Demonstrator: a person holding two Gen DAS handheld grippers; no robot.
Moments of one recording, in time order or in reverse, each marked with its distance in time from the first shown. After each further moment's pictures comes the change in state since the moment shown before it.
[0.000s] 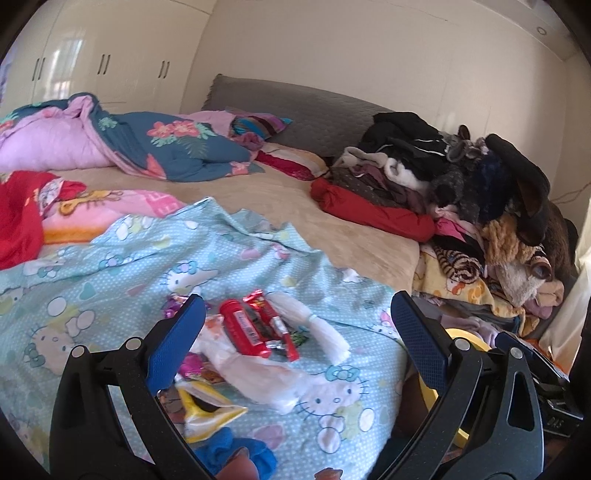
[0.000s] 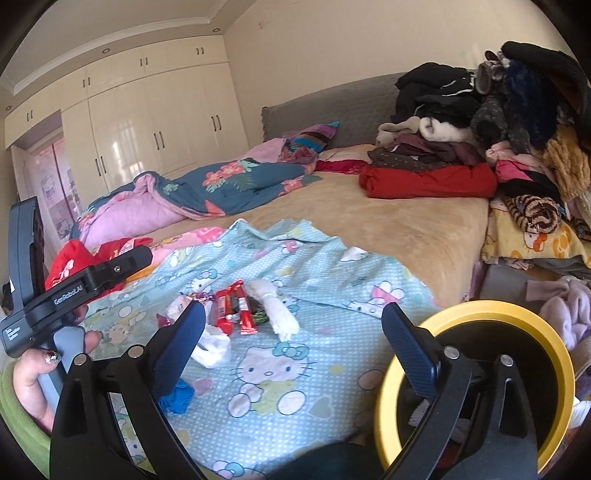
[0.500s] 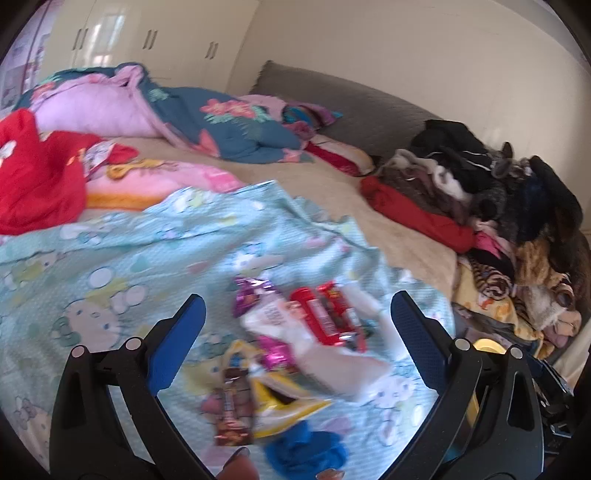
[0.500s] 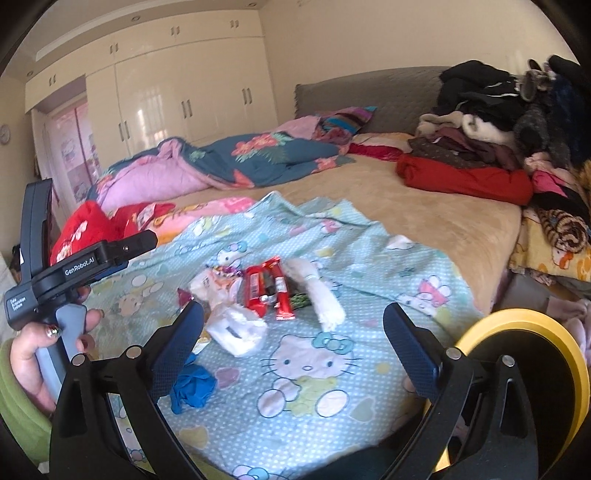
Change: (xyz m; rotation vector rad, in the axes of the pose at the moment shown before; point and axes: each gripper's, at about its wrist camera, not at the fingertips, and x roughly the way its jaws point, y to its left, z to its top) left arm -0.003 0.077 -0.008 -0.126 0.038 0.129; right arm 0.044 0.048 -0.009 -0.117 0.096 0.081
